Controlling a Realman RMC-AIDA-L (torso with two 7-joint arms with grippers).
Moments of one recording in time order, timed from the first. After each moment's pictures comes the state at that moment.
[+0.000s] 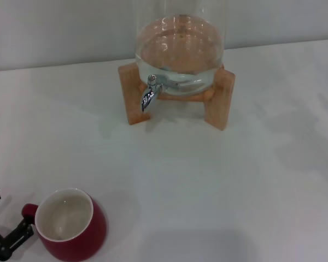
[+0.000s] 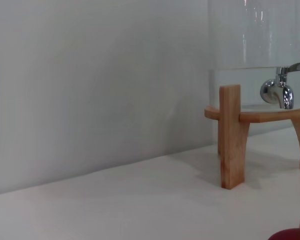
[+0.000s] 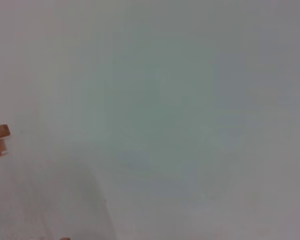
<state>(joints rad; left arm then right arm) -0.17 -2.08 0.44 0.23 -1.43 -1.44 2.64 0.14 2.00 -0.66 -0.90 1.74 1.24 -1.59</state>
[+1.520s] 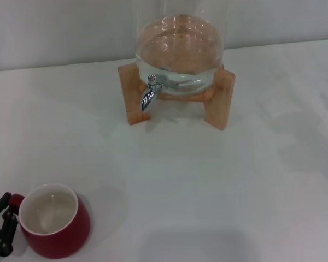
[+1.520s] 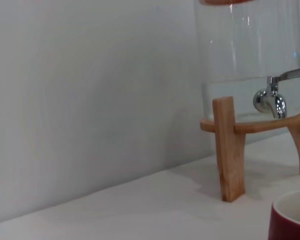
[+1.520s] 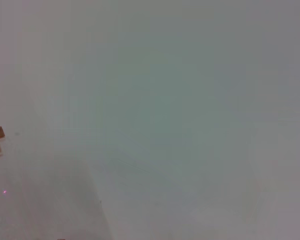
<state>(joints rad) -0.17 -2.09 0.44 0.22 -1.45 -1.47 2.72 0.14 2.00 -0.65 -0.89 1.74 1.24 -1.59</state>
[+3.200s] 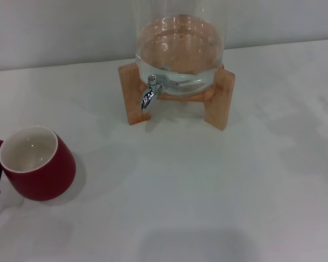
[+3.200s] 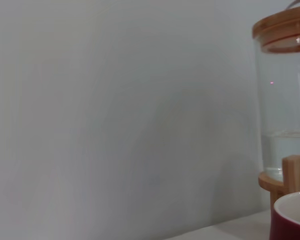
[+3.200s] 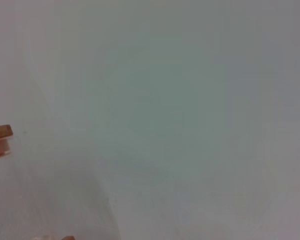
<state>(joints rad) -0.30 -2.08 0.43 0.23 -1.59 -1.42 2.60 0.14 2.00 -0.65 -0.88 1.74 1.26 -1.59</state>
